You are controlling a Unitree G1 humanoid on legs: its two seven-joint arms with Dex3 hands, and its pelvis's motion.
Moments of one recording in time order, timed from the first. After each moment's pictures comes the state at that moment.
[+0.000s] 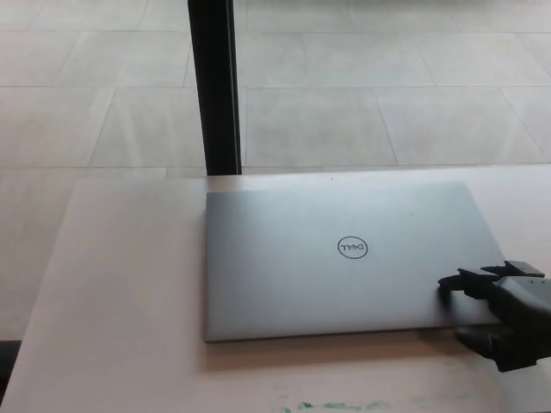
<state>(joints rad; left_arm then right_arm) 0.13 0.41 0.74 0.17 -0.48 0.51 0.00 -0.54 -0.63 0.51 0.84 -0.54 -0.34 -0.09</state>
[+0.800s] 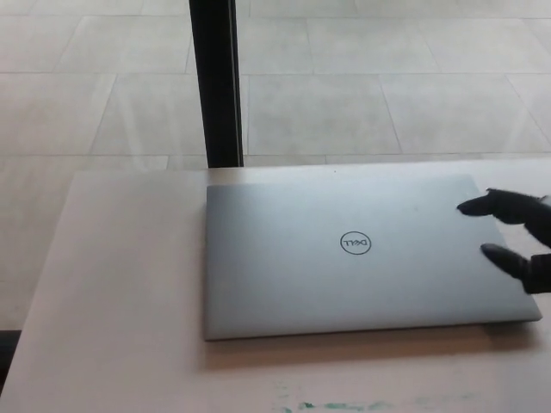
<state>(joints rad) 0.14 0.41 0.73 0.17 -0.49 0.52 0.00 -0.54 -0.72 0.17 0.55 -0.35 -0.30 0.16</state>
